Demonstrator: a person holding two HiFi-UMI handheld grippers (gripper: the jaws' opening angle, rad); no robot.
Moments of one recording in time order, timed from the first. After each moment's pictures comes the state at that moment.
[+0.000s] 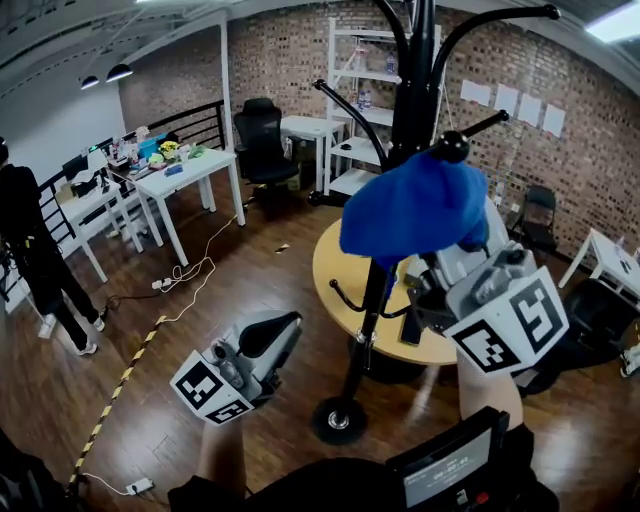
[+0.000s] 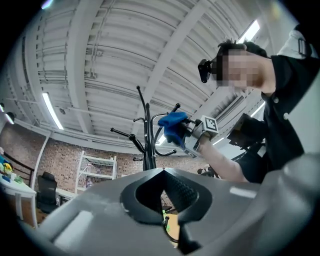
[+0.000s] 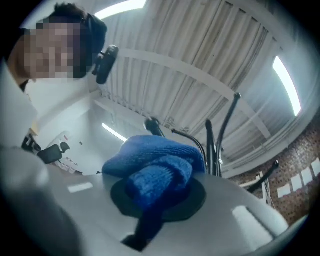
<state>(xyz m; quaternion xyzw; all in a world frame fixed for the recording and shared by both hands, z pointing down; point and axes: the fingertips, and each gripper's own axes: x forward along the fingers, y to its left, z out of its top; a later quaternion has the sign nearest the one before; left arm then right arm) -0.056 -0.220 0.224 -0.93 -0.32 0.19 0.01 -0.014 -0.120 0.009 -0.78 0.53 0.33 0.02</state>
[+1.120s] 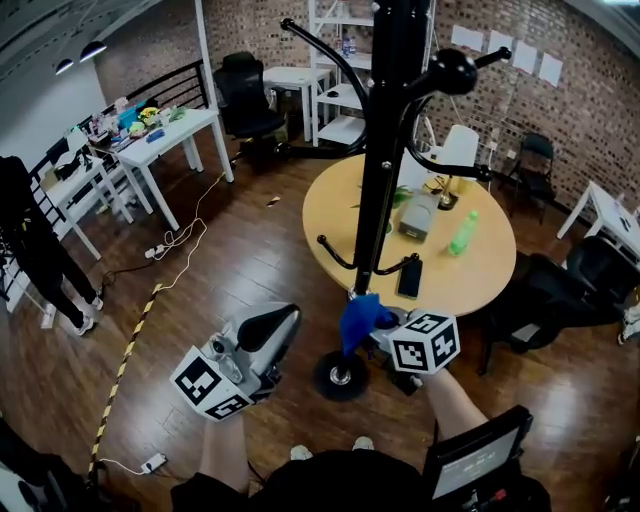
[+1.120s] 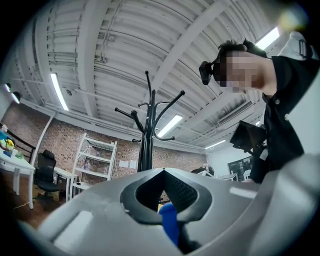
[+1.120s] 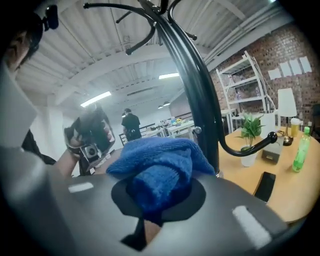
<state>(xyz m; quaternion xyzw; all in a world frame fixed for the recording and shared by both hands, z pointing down) -0.057 -0.202 0.274 -0.93 -0.33 0.13 -0.05 0.027 -0.146 0.415 -0.76 0.59 -0.25 0.02</state>
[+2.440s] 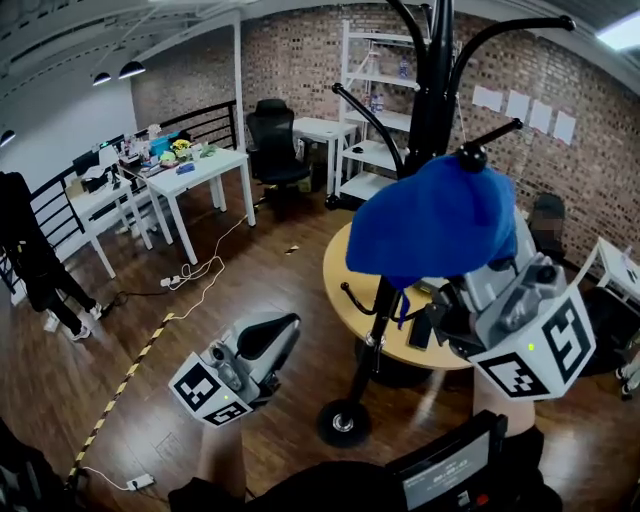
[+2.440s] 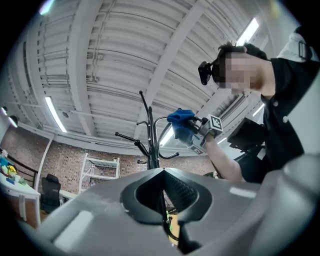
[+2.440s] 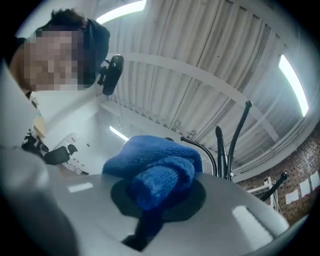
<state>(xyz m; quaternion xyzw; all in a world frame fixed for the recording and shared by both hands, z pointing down) -0.070 -0.237 0.219 -0.93 -0.30 0.20 0.01 -0.058 -0.118 -0.010 -0.75 0.57 0.34 0.01</state>
